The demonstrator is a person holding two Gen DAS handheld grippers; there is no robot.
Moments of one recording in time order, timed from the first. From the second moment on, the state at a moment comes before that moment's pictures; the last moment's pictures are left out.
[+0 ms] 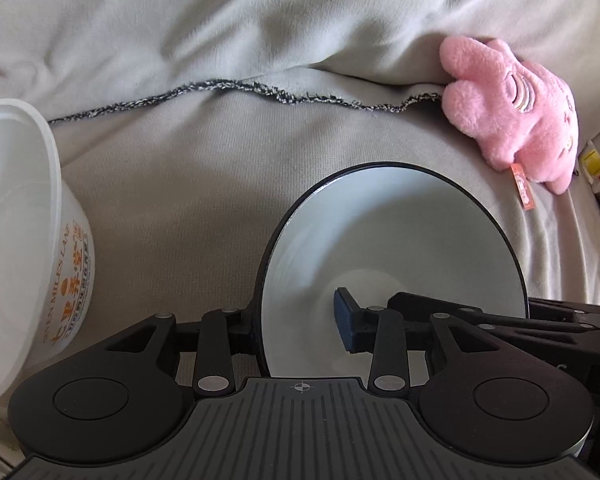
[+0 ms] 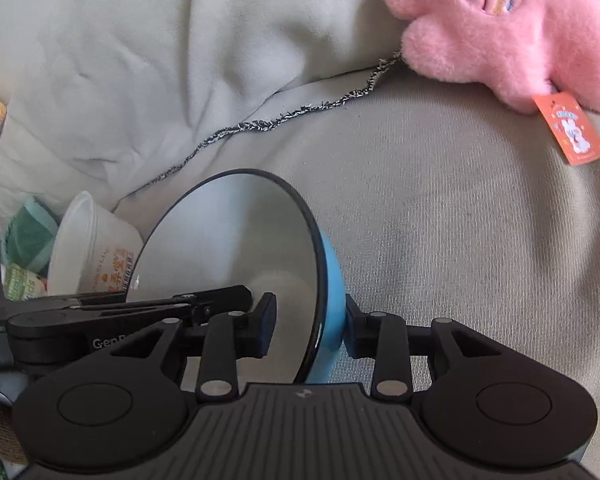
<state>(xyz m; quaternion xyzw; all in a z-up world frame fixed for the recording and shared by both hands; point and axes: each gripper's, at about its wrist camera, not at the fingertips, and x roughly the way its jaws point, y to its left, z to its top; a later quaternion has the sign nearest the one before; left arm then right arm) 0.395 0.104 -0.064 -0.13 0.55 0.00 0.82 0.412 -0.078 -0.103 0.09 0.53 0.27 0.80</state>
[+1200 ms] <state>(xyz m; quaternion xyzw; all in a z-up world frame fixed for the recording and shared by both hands) 0.227 0.057 0.036 -0.11 0.51 -0.05 0.85 0.231 -0.122 -0.022 0.06 0.47 0.25 0.84</state>
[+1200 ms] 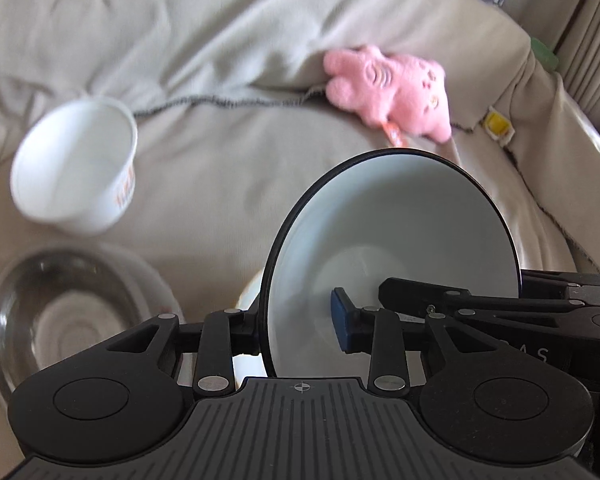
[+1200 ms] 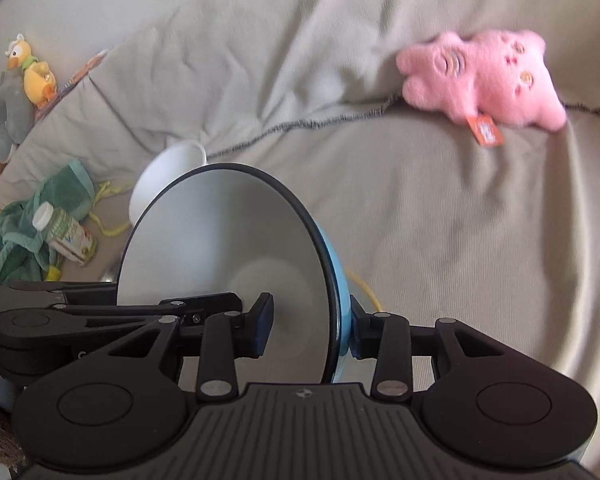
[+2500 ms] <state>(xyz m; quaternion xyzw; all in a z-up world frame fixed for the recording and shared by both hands) 0.220 0.078 -0.005 -0.12 0.55 -0.06 0.82 0.241 -0.100 -0.075 0.03 0.50 0.23 0.83</state>
